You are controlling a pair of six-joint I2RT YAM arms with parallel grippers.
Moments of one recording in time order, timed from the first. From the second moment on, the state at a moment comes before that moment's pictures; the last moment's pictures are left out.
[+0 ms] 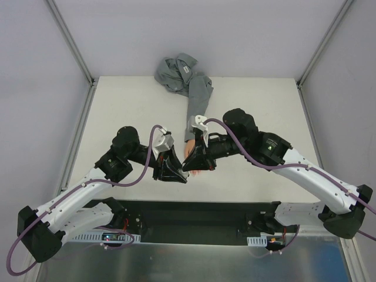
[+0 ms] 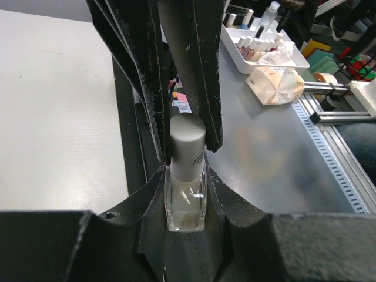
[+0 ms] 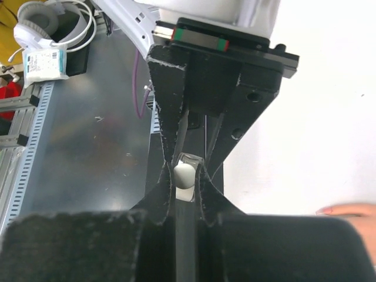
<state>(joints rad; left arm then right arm) -0.67 0.90 0.71 0.10 1.20 -0.25 0.99 1.19 1.31 -0.55 -0.68 -0.01</state>
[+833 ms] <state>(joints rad) -0.59 0.82 0.69 -0.15 0.71 -0.17 1.43 1.37 1.35 -0.50 0.78 0.56</state>
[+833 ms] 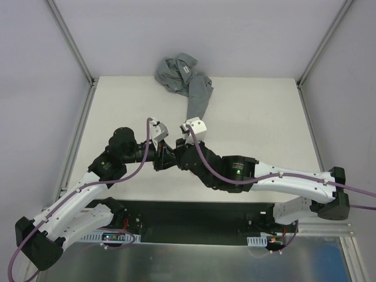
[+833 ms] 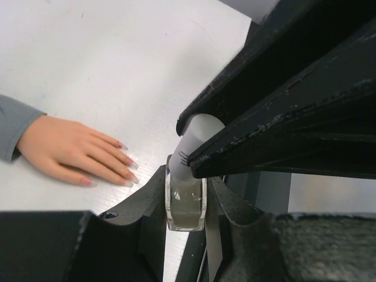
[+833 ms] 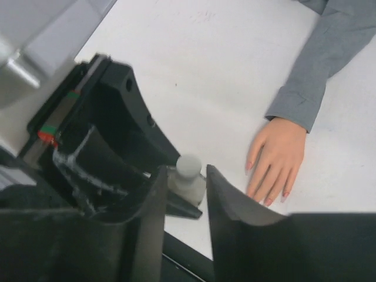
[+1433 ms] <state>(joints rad) -0.60 0.92 0.72 0.10 1.11 -0.29 1.24 1.06 1.31 -0.55 0.09 0.20</state>
